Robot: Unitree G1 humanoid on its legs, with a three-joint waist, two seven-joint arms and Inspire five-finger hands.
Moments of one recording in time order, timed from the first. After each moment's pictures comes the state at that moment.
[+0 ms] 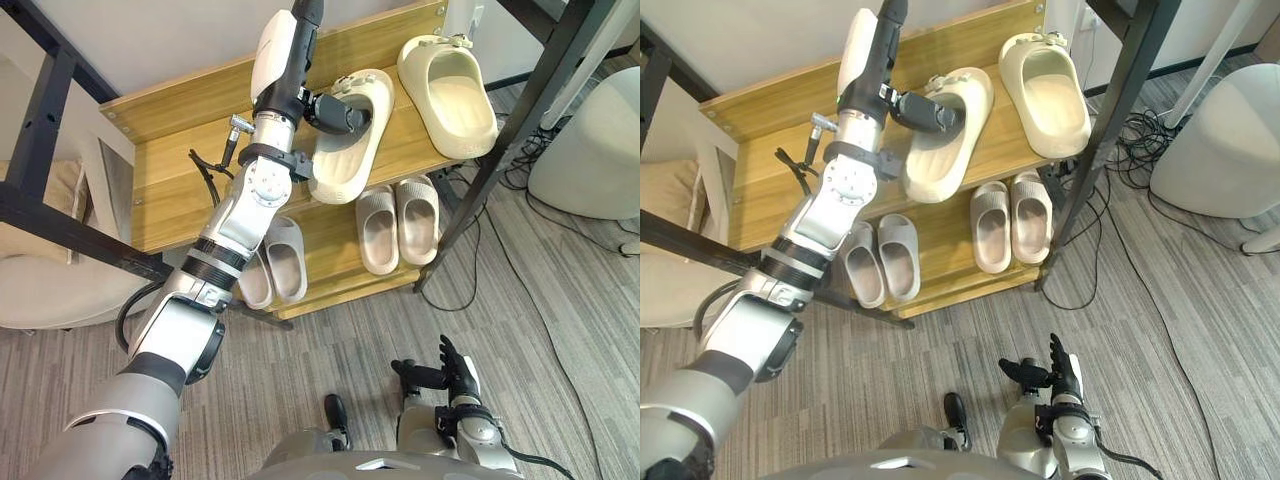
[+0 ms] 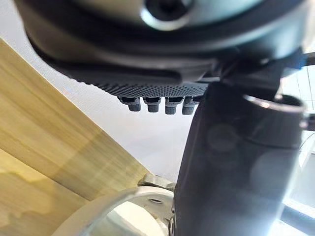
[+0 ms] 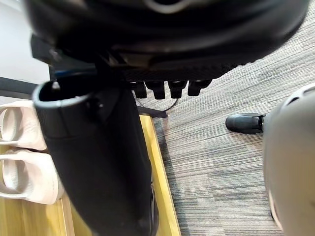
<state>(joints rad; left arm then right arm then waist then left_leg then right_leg) -0.92 0.36 -0.35 0.34 0.23 -0.04 0.33 0.13 -0.12 -0.02 0.72 0.00 -0.13 -0.13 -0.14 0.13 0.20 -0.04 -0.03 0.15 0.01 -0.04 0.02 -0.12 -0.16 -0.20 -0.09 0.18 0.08</state>
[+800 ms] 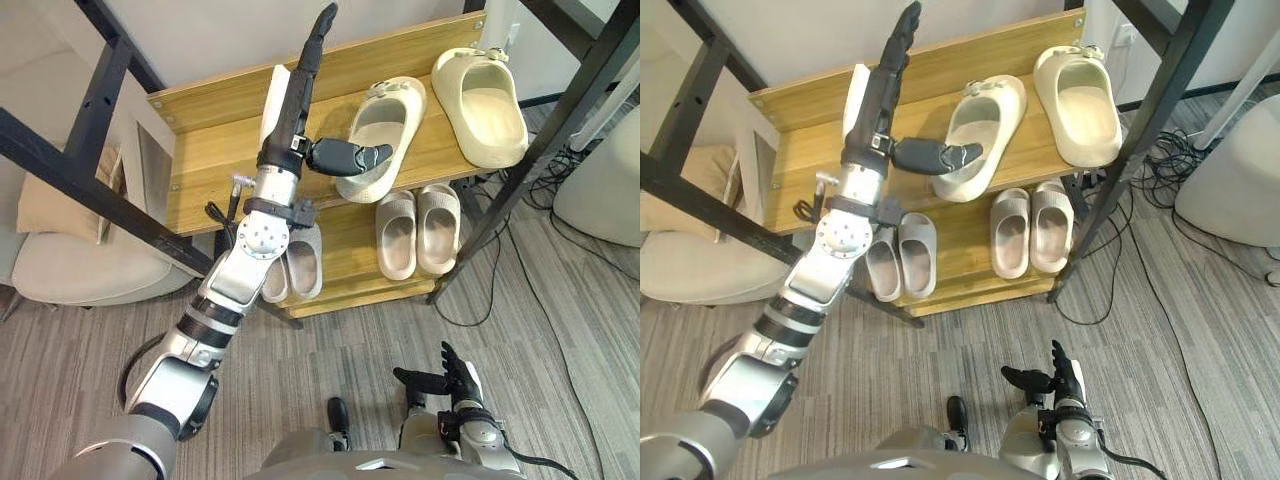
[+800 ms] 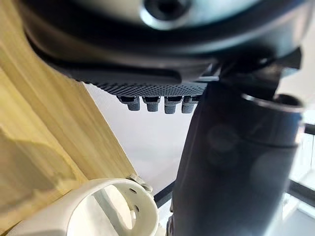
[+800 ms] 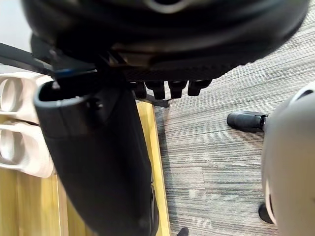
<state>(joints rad) -0.55 0.30 -0.30 -0.01 -0.05 -0.10 0.30 0.13 -0.14 -0.01 0.76 0.00 -0.12 -0.13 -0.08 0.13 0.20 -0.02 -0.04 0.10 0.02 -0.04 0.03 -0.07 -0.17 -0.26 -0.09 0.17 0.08</state>
